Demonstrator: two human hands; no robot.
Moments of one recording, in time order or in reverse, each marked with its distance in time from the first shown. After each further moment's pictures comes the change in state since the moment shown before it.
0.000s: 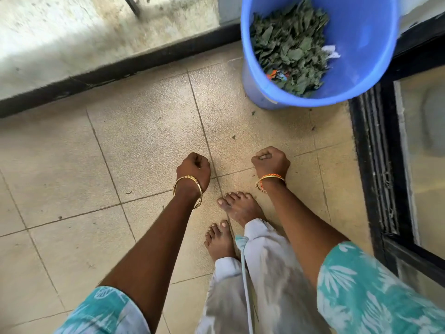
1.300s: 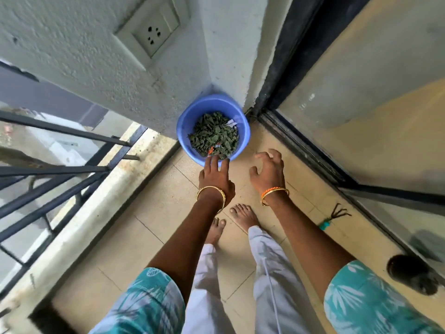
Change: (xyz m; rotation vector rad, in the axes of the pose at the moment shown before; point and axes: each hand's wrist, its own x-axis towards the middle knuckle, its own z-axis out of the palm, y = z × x) left_hand -0.173 0.243 -0.085 1.050 -0.286 0.799; right_hand -0.097 -0.142 -0.244 0.093 0.182 -0.002
